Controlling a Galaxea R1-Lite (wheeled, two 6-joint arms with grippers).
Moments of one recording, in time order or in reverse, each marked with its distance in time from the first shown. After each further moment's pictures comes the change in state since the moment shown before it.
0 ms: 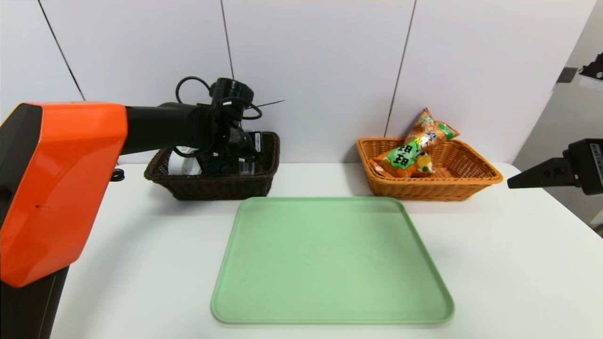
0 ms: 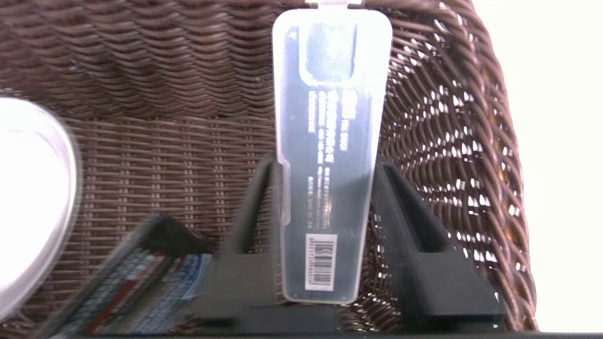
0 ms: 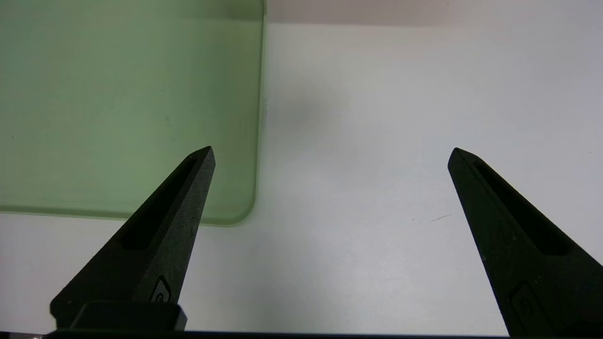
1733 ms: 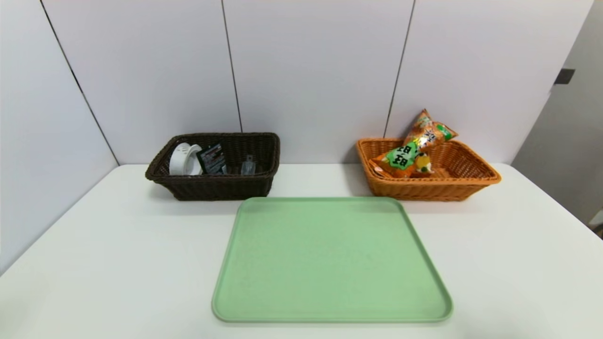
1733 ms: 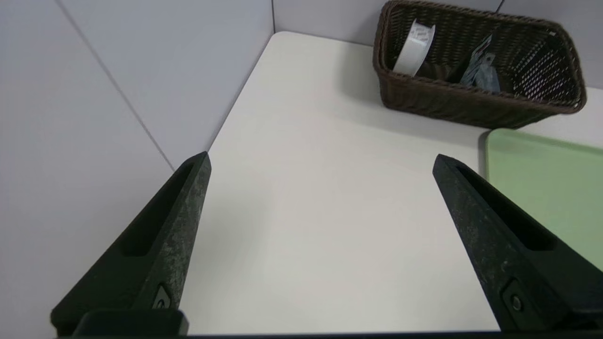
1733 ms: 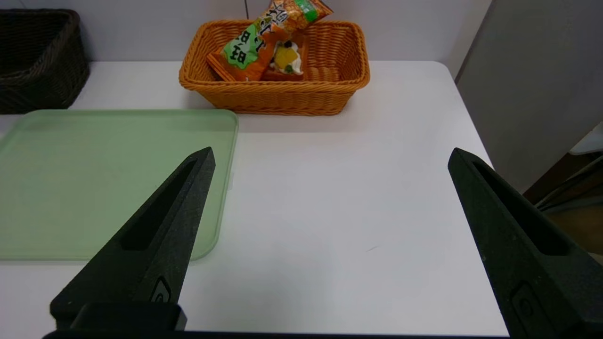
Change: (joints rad) left arm 0.278 -1.571 0.848 0.408 0.120 0.157; right arm -0.163 -0.766 0.598 -0.465 0.009 -0.150
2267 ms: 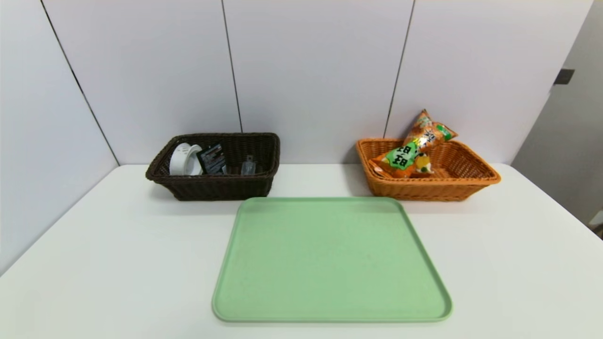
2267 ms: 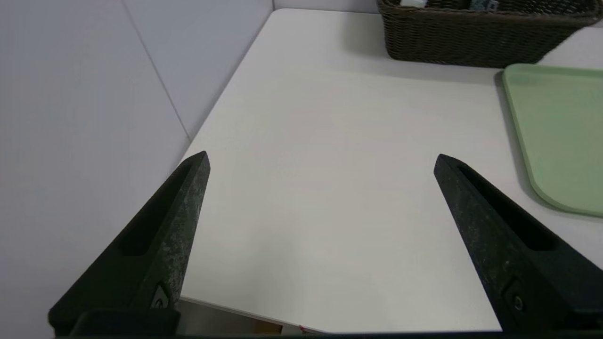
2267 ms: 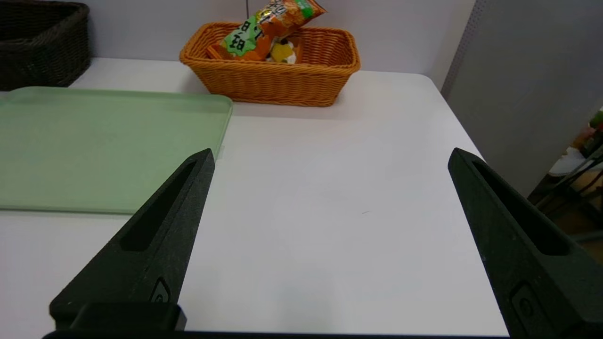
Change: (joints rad) left arm 0.096 -0.481 0.414 -0.068 -0.151 0.122; right arm -0.088 -0.485 0.344 -0.040 0.096 -0.077
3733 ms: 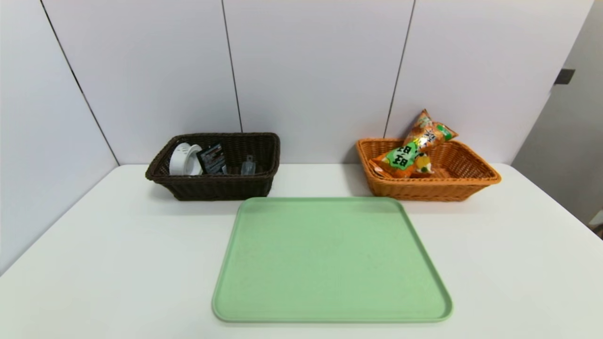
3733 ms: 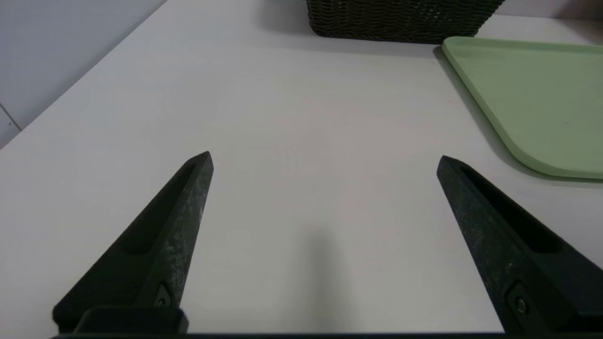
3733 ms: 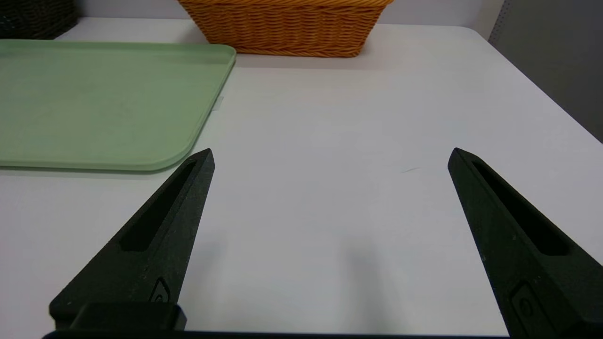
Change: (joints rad) left arm 0.000 -0.190 0.705 -0.621 -0.192 -0.062; right arm 0.000 -0.129 0.542 -0.405 0.024 0.050
